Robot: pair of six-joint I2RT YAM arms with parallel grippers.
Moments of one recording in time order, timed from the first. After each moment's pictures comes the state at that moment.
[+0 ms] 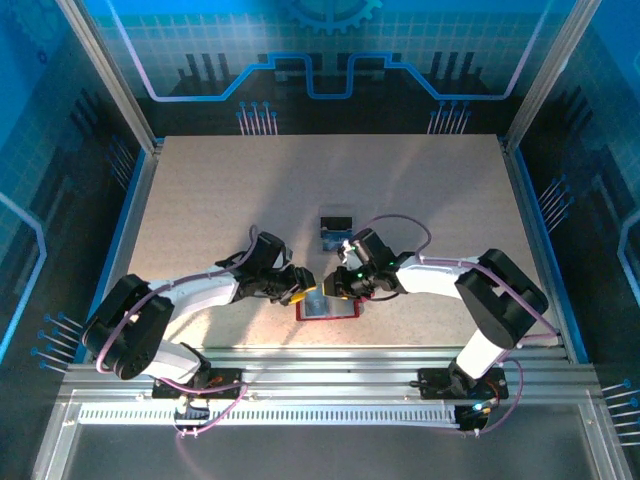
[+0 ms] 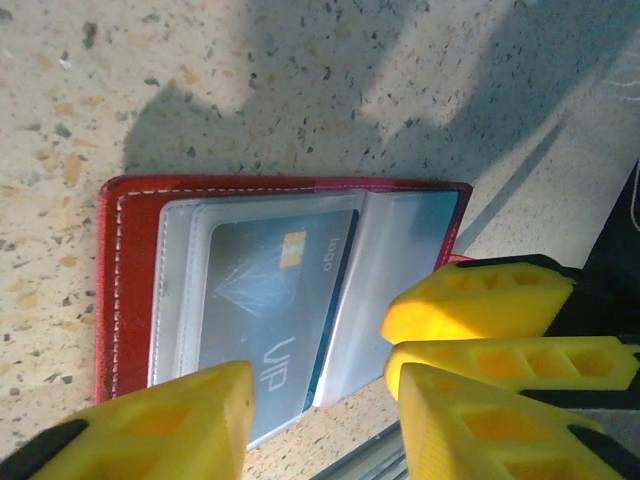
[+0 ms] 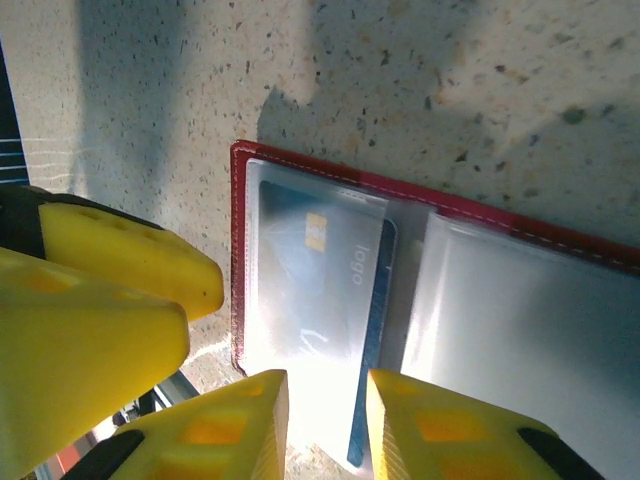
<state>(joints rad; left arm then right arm) -0.55 1.44 0.61 -0.11 0.49 -1.09 0.70 1.65 0.76 -0.07 -0.54 0.78</state>
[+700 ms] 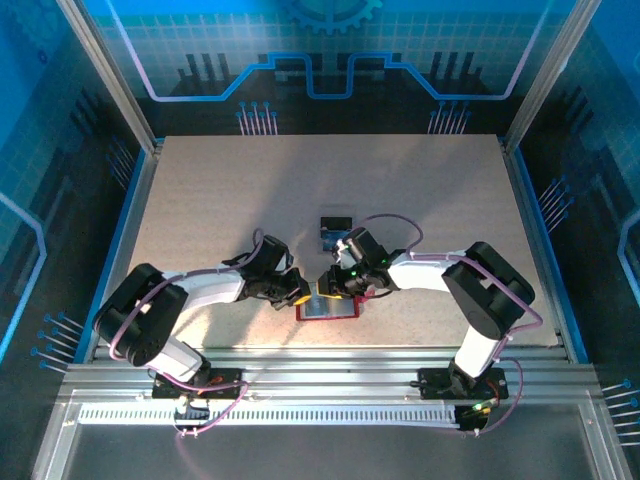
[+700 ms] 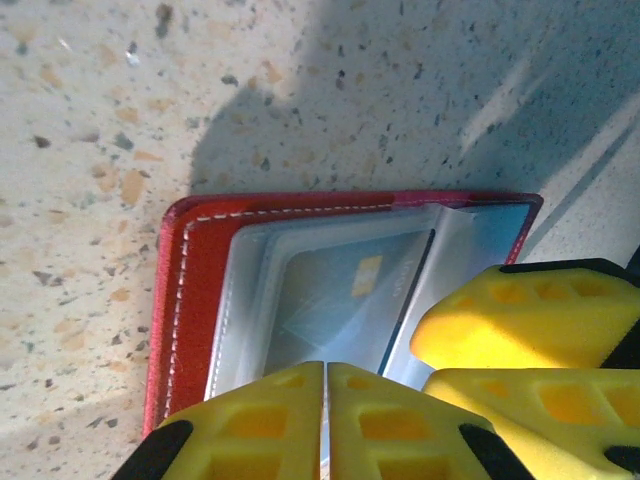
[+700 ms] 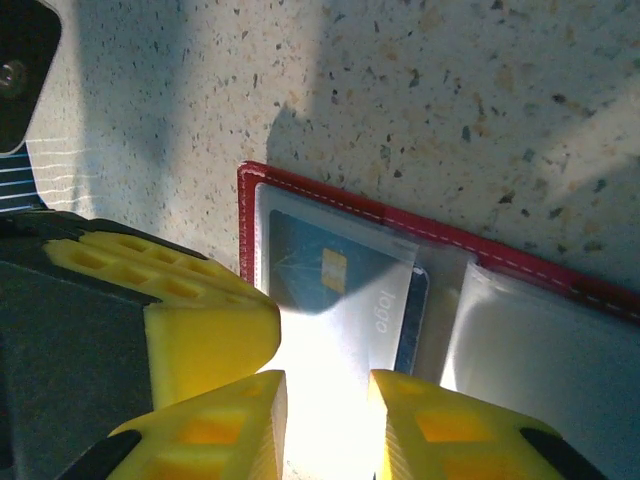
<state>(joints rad) -0.55 1.52 0.61 -0.10 0.49 -1.09 0.71 1.73 0.81 -0.05 -0.56 0.79</state>
